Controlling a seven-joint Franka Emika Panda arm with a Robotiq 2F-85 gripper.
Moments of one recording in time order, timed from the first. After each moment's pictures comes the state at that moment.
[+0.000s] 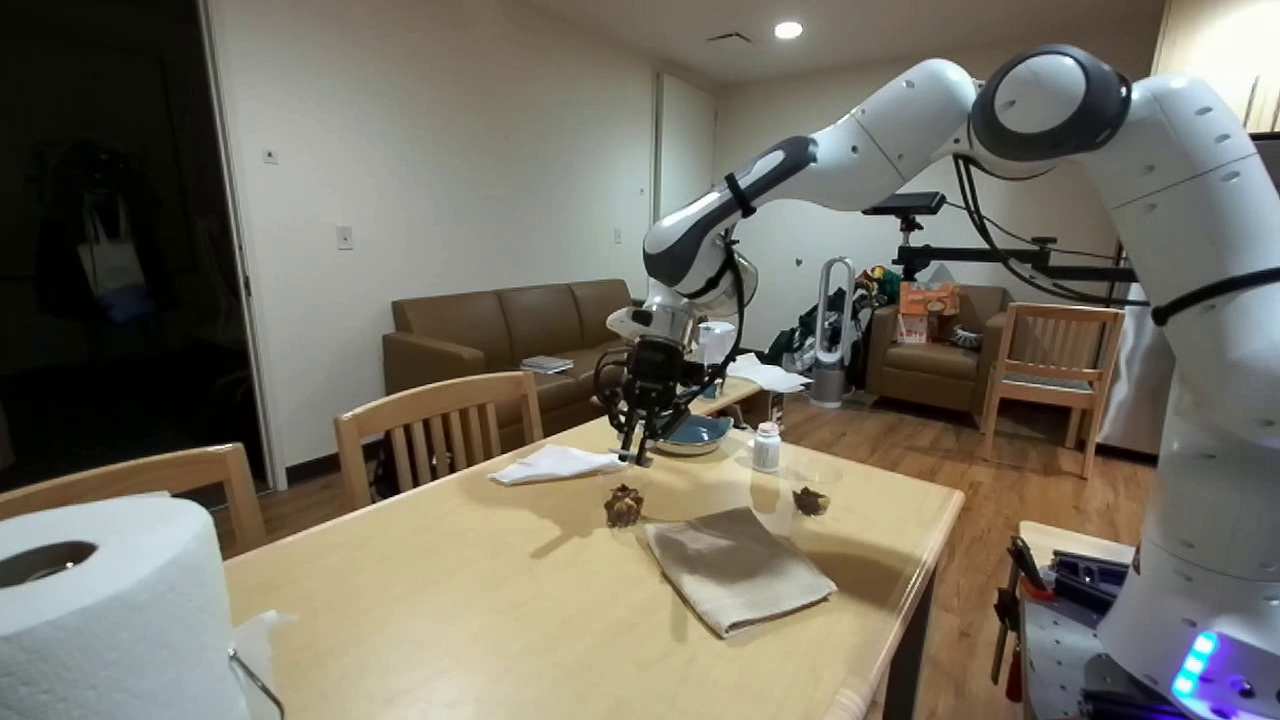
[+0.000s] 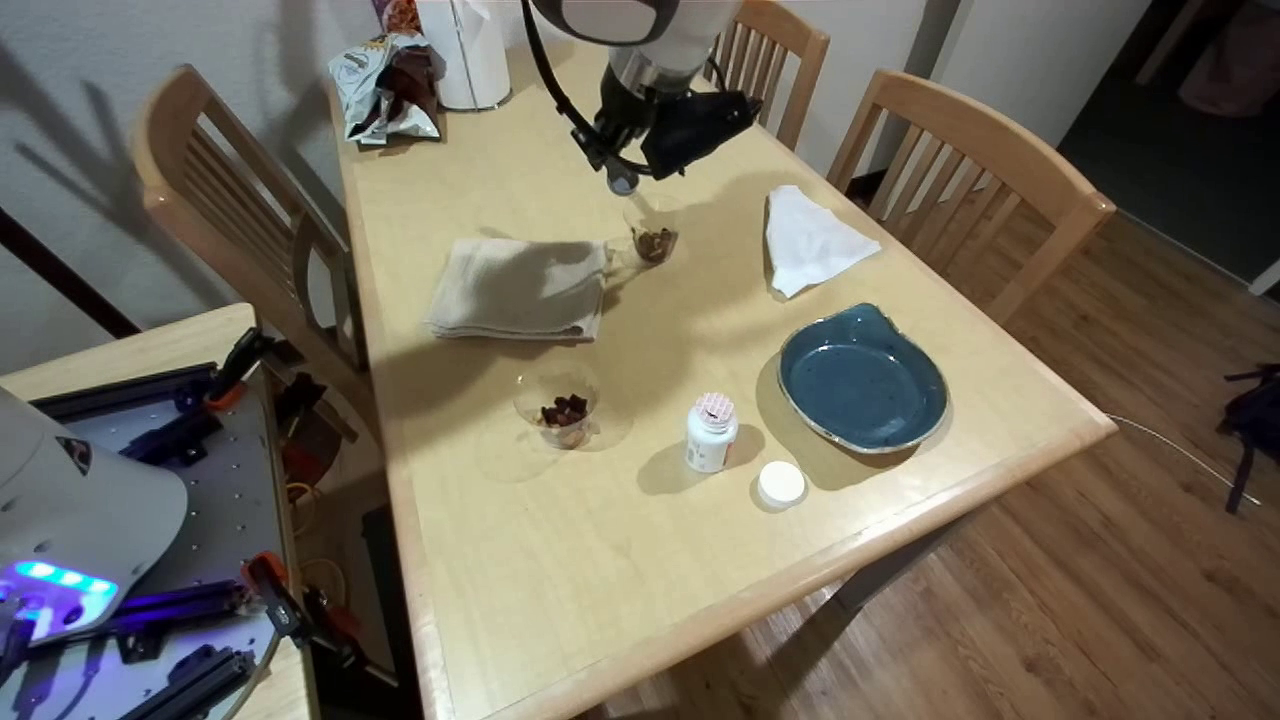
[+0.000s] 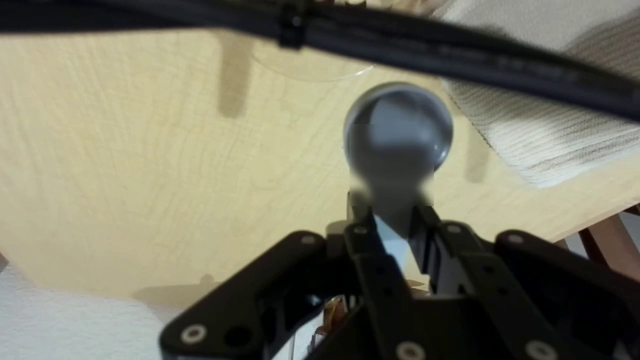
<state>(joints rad) -0.11 0.49 0.16 -1.80 0.62 2.12 -2.15</state>
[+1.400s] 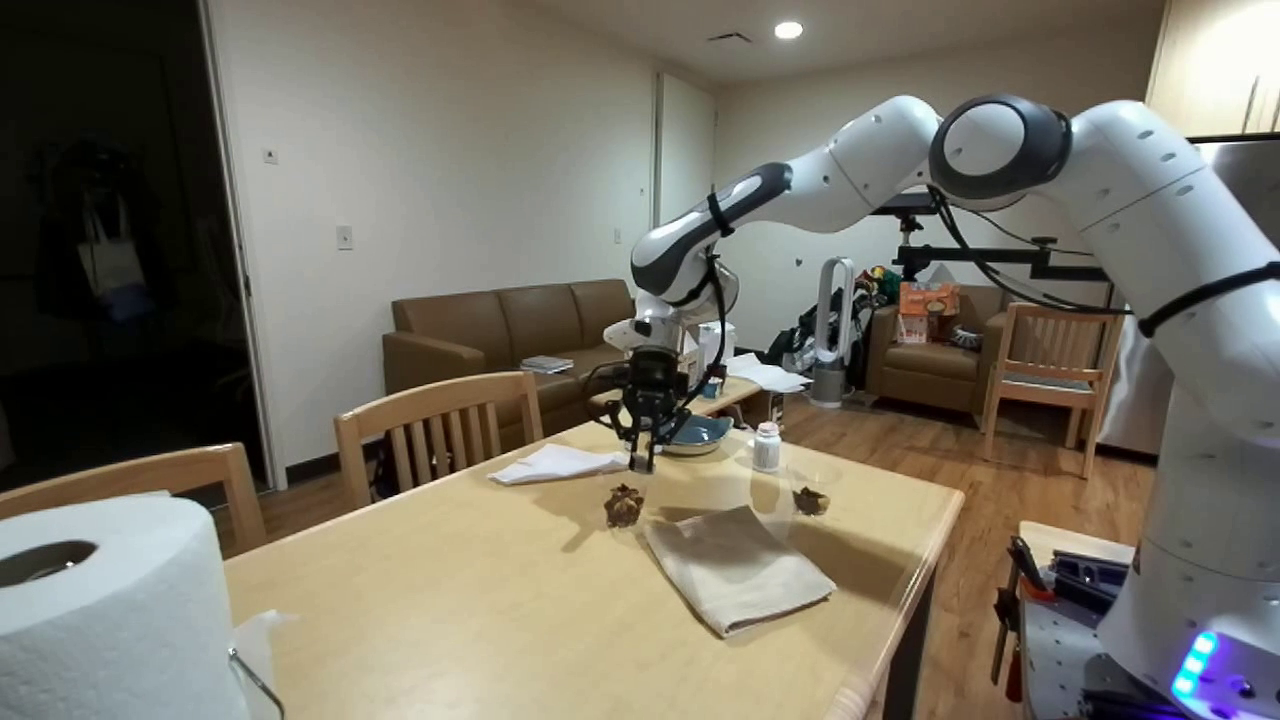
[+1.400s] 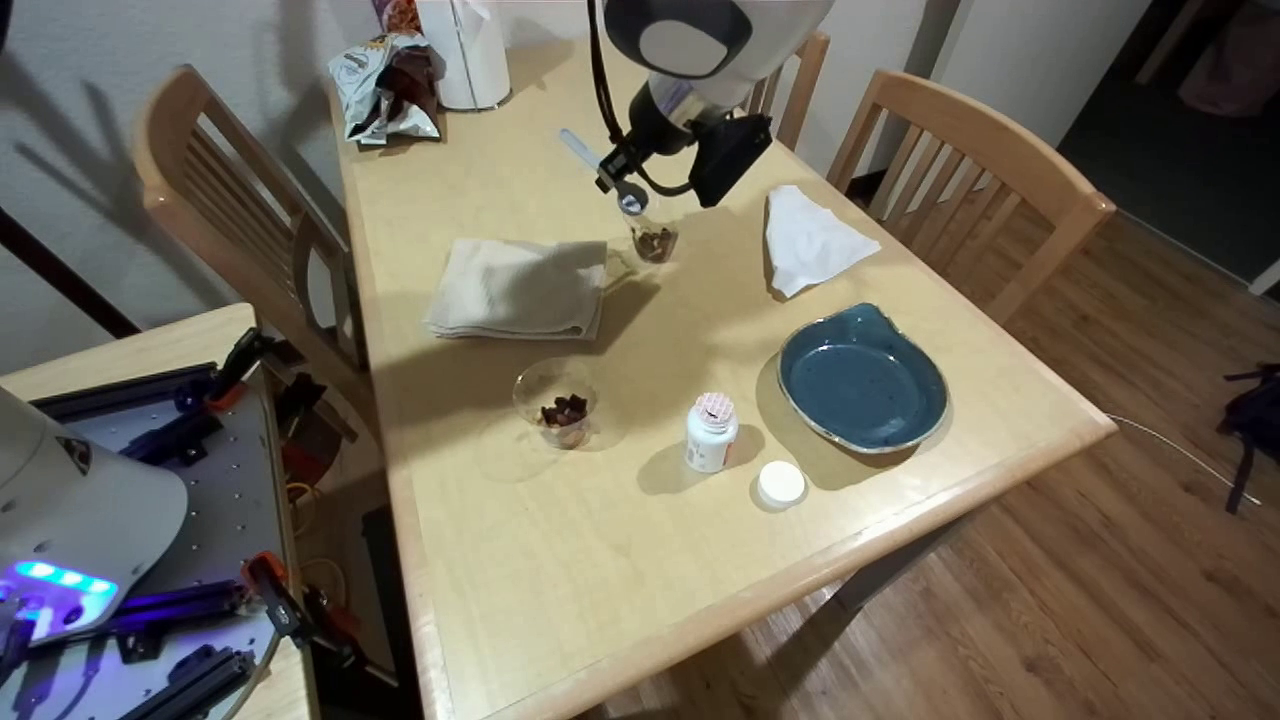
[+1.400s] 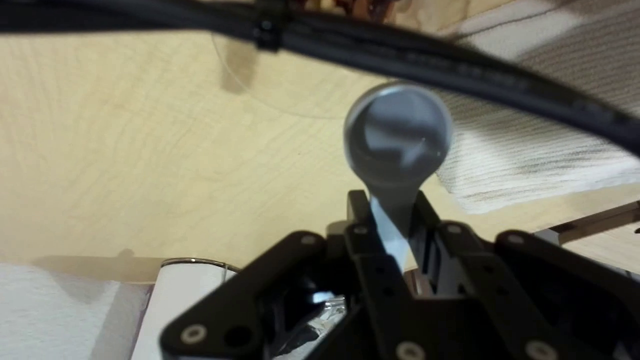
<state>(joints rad) -0.14 0.64 0.14 -1.60 0.55 1.88 -2.33</state>
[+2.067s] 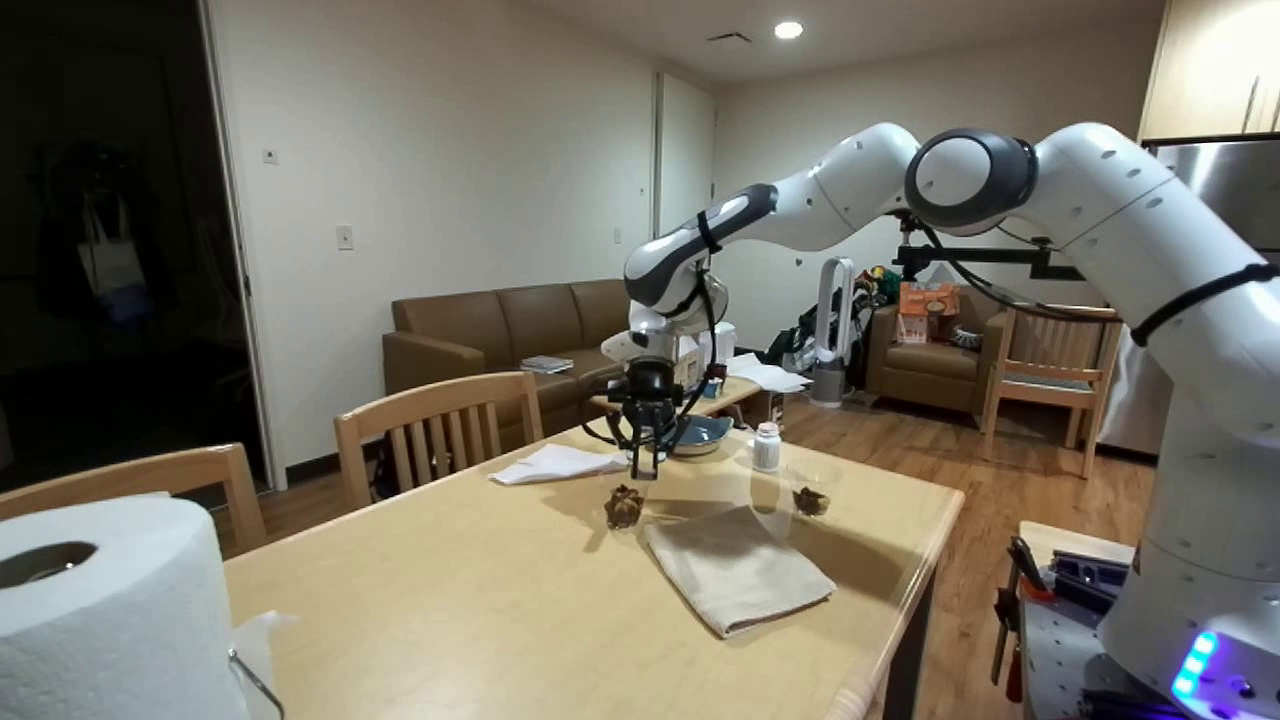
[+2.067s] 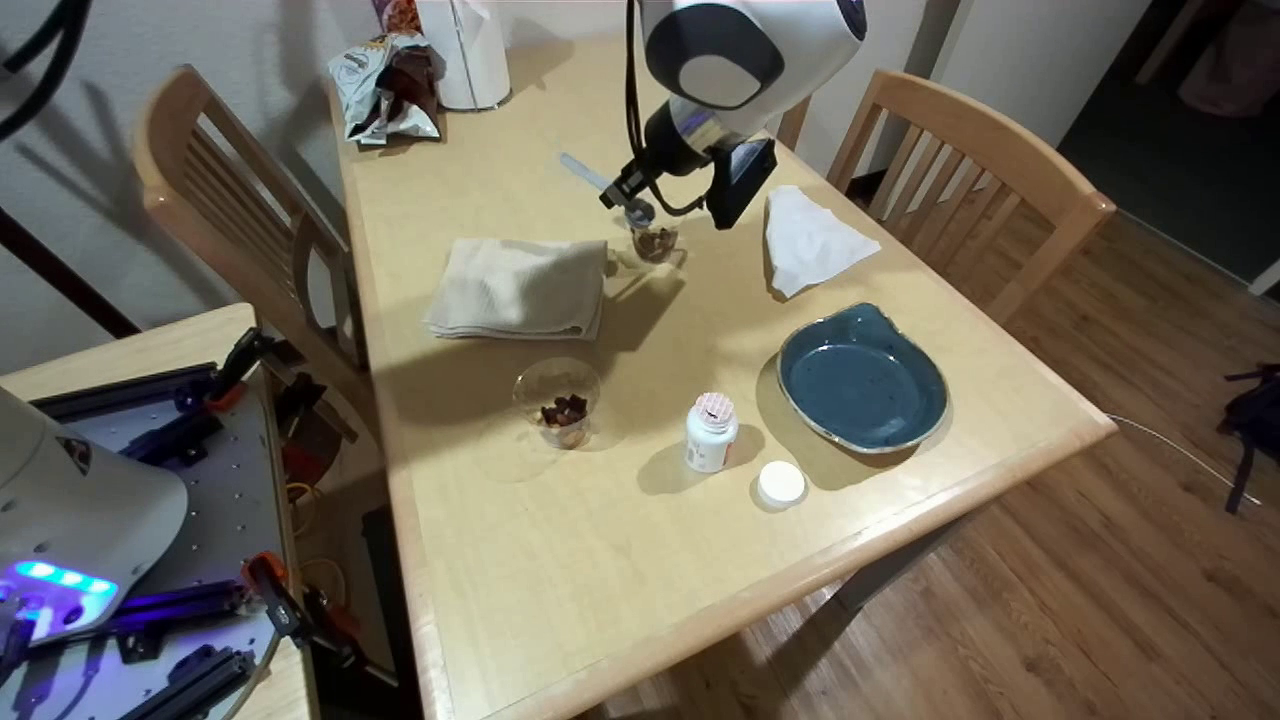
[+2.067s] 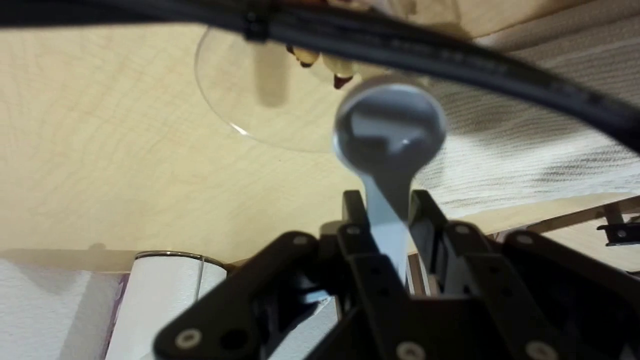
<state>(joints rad) -0.16 0.75 0.14 -1.46 0.53 1.76 -2.36</state>
